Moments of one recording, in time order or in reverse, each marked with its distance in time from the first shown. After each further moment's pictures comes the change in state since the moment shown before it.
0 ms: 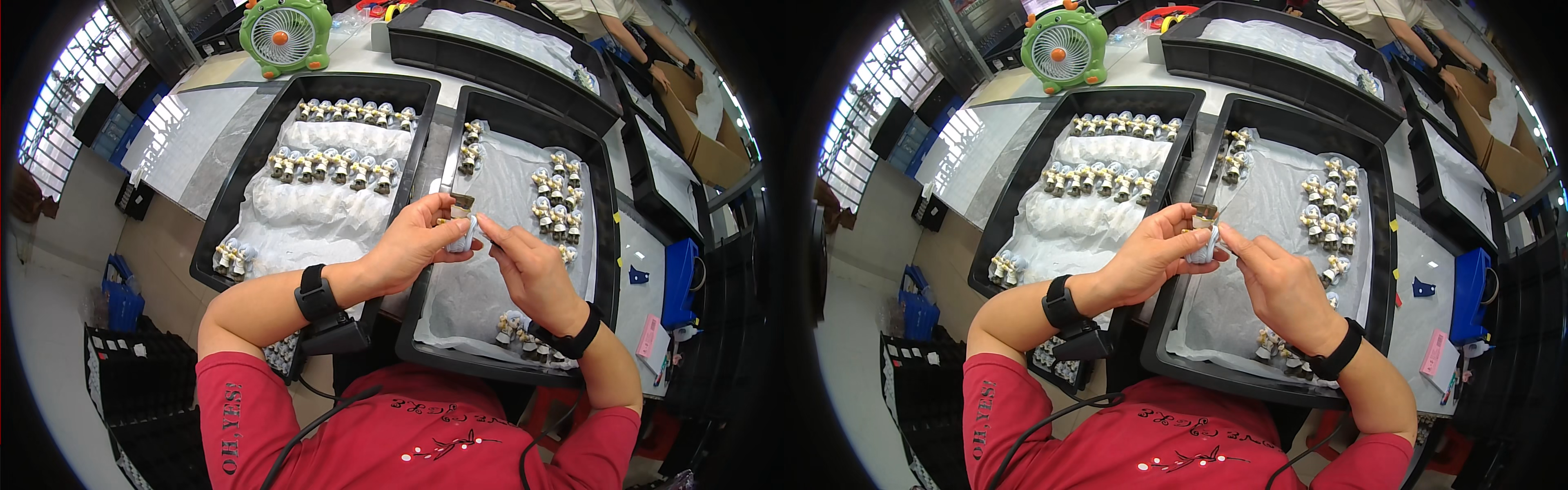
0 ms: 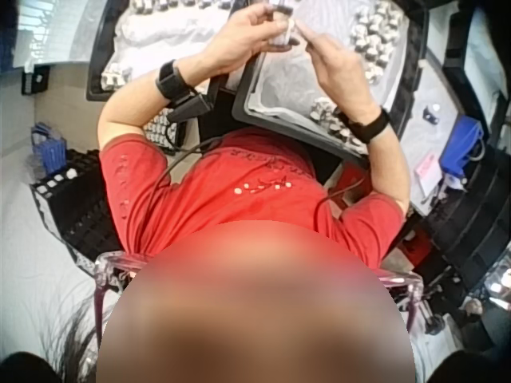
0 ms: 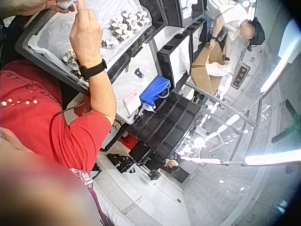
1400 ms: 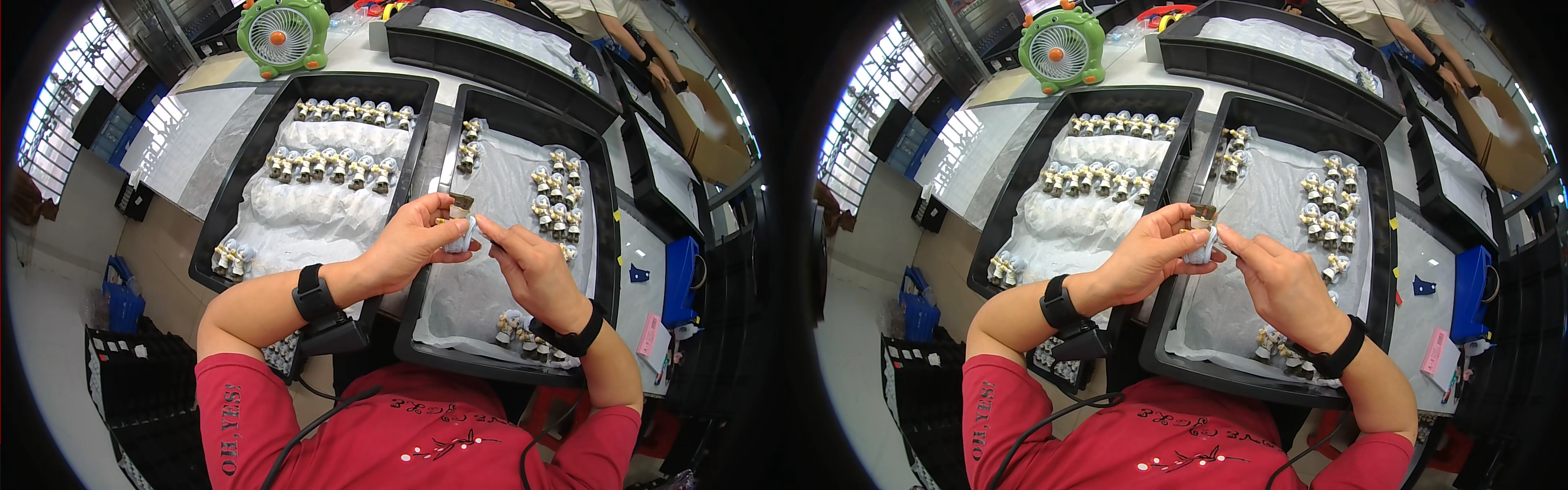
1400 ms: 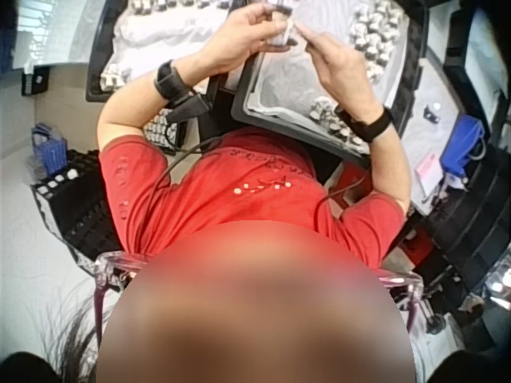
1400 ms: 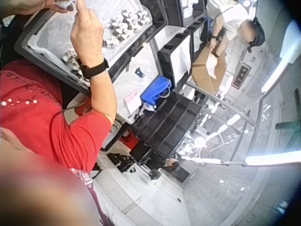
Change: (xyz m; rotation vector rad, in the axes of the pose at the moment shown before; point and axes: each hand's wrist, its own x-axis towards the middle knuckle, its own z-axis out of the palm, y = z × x) left_hand 0.001 0.001 -0.001 0.009 -0.014 -0.020; right_hand 0.000 0.002 -0.004 0.039 -0.041 0.016
